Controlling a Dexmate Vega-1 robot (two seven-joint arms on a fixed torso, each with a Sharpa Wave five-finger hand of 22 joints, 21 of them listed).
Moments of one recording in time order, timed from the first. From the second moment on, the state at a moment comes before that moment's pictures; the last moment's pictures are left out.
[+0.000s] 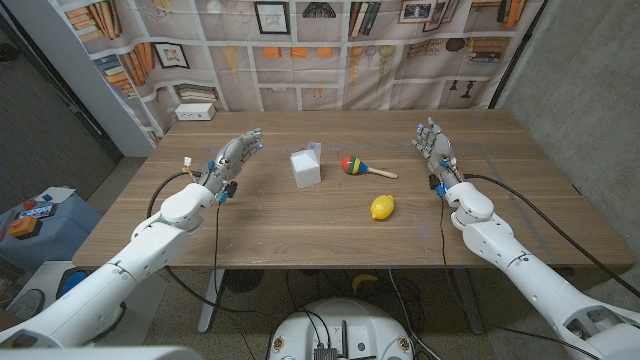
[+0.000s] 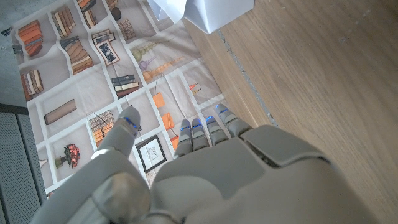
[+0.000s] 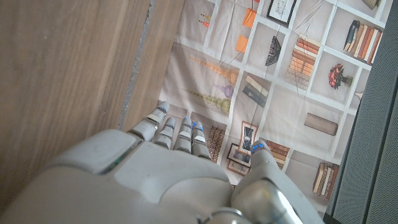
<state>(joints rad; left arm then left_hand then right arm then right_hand) 1.03 0.77 0.29 -1.63 -0.55 -0.20 0.05 0.22 0.04 0.72 -0.19 0.17 0.09 -0.01 0.20 0.17 0.06 -0.05 0.20 0.17 0.03 -0.04 0.18 0.17 0.10 -0.04 0.18 0.16 -0.88 -0.50 -0.36 -1.34 0.60 0.34 -0.05 0.10 0.10 0.35 -0.07 0.19 0.13 0.00 0.18 0.17 0.14 0.00 0.19 0.19 -0.01 -0.01 0.19 0.35 0.21 -0.01 0.18 0.17</state>
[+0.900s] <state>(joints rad) 1.01 0.89 0.30 -1.72 -0.47 -0.09 0.01 0.36 -0.05 0.74 -0.19 0.18 0.02 -0.05 0.19 0.17 -0.01 -0.08 0.18 0.18 -0.04 -0.04 0.17 0.17 0.04 -0.03 0.17 0.16 -0.86 -0.48 -0.36 -1.26 0.62 0.37 -0.01 0.10 0.10 0.35 -0.07 0.19 0.13 0.00 0.18 0.17 0.14 0.00 0.19 0.19 -0.01 -0.01 0.20 0.35 0.21 -0.02 0.18 0.17</state>
